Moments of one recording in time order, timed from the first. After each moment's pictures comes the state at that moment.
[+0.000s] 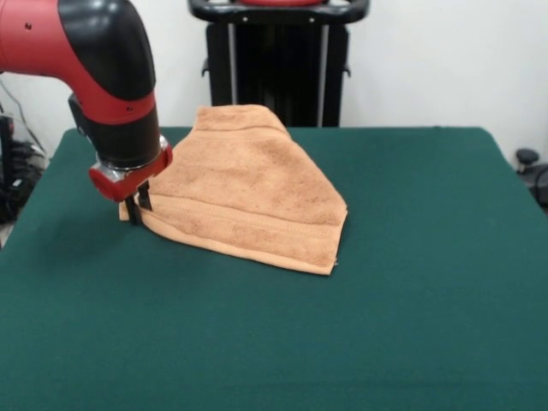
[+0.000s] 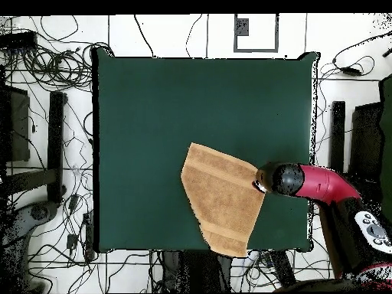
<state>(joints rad) -0.72 -0.43 0.25 1.55 -0.55 0.67 0.68</state>
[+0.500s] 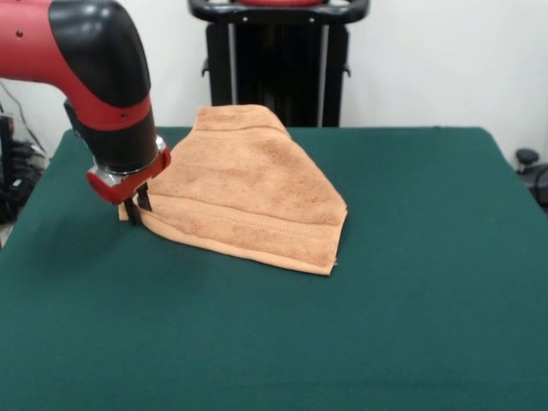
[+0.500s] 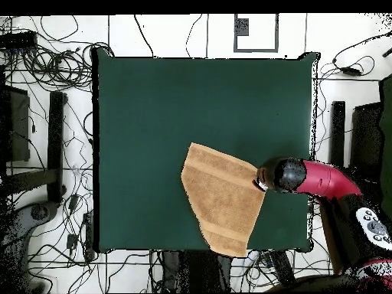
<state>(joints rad) -0.71 -0.41 0.25 1.51 -0.53 0.74 0.68</state>
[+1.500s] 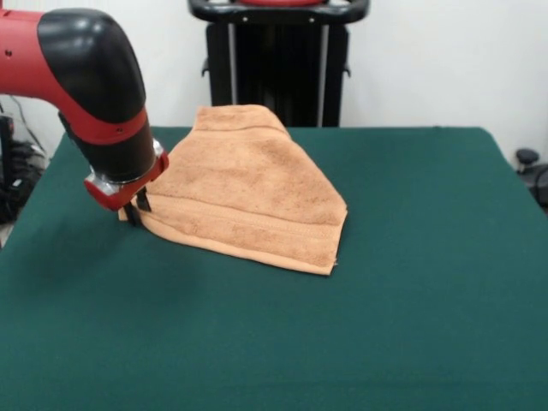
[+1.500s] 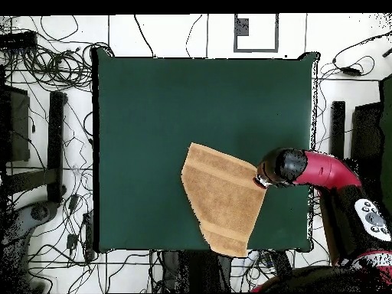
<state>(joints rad) -0.70 -0.38 0.27 1.42 -0.53 0.88 0.68</state>
